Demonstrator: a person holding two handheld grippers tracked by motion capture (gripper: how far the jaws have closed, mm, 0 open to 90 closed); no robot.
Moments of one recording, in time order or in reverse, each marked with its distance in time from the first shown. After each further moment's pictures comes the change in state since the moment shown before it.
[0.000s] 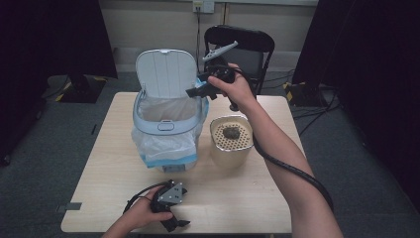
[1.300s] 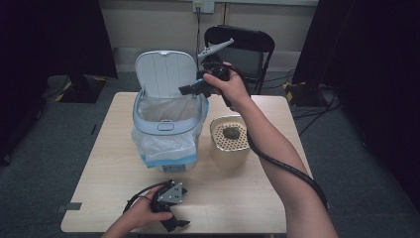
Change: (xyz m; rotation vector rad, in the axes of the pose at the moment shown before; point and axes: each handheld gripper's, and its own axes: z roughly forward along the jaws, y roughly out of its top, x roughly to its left) left arm -0.002 0.001 0.000 -0.006 -0.005 -0.028; right arm 0.007 0.011 0.005 -0.054 0.083 0.000
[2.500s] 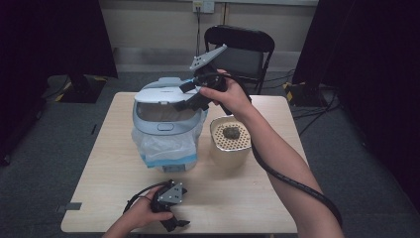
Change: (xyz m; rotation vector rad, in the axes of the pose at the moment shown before) left arm 0.000 0.000 -0.001 0.008 0.003 0.001; right arm 0.055 0.005 -0.009 0.053 0.122 -0.134
